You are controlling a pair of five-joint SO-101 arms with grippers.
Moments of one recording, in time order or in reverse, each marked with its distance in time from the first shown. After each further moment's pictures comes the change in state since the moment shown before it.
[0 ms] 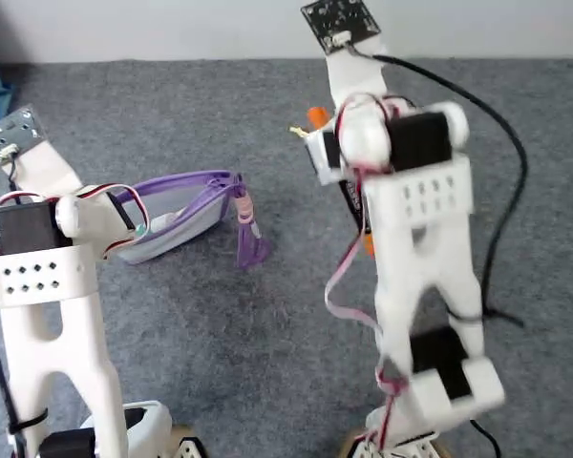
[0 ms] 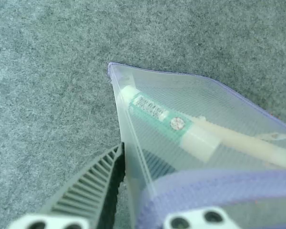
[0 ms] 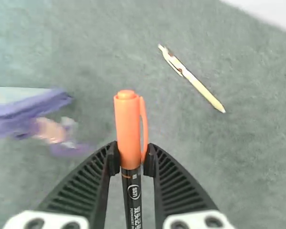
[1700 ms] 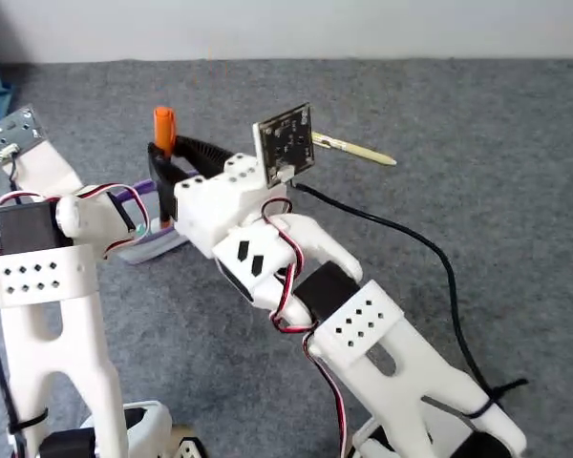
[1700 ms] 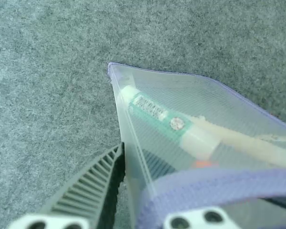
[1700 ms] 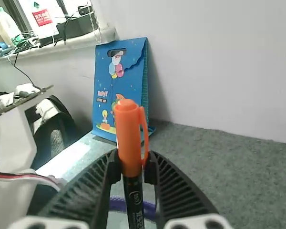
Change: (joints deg) left arm 0.0 0.1 0.0 0.0 0.0; right arm -25.1 -30.0 70.9 -86.9 -25.4
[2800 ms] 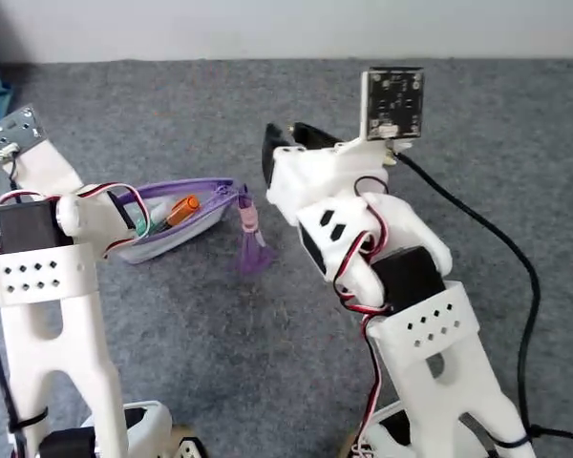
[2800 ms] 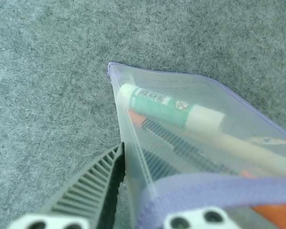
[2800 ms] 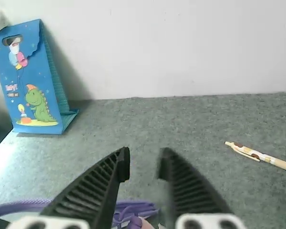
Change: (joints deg) left arm 0.1 0.3 -0.3 0.0 0.0; right arm 17.0 -6.2 -10.2 30.3 -2.5
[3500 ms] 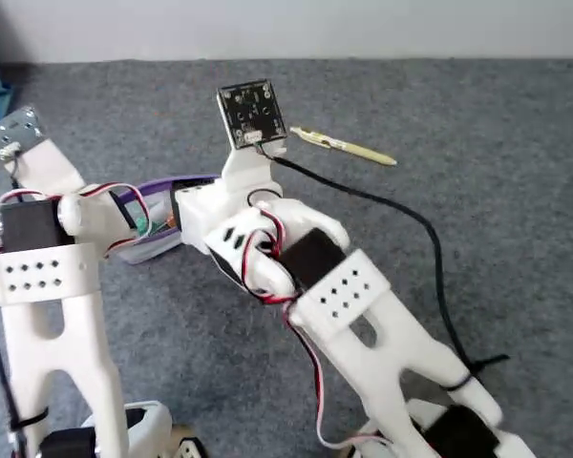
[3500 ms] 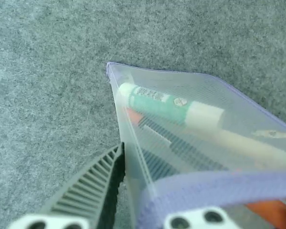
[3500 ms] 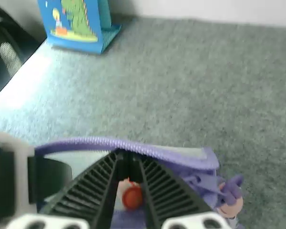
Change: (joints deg) left arm 0.1 0.0 0.1 0.0 0.0; right arm -15.7 20.0 -9.4 6.6 -1.7
